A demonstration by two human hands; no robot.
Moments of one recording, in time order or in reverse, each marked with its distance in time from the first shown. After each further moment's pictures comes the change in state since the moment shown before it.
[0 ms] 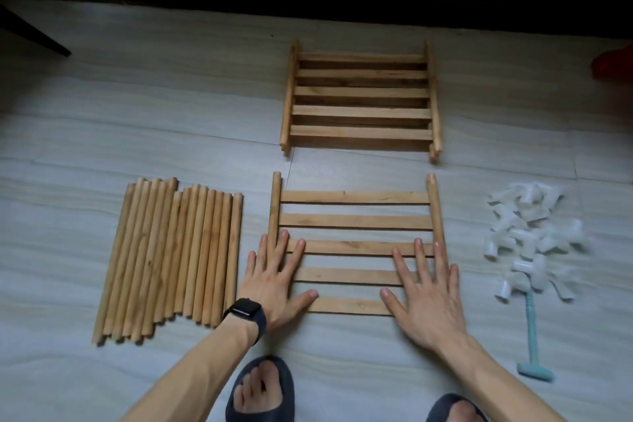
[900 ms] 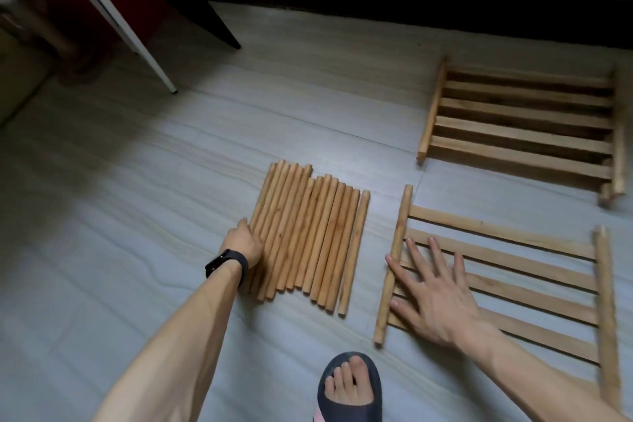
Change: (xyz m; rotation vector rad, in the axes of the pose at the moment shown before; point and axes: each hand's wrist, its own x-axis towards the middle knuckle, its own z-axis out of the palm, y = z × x) left_hand -0.066 -0.234 -0.035 -0.601 0.181 -0.838; right_hand 0.042 -0.173 -0.043 -0.178 -0.246 -0.509
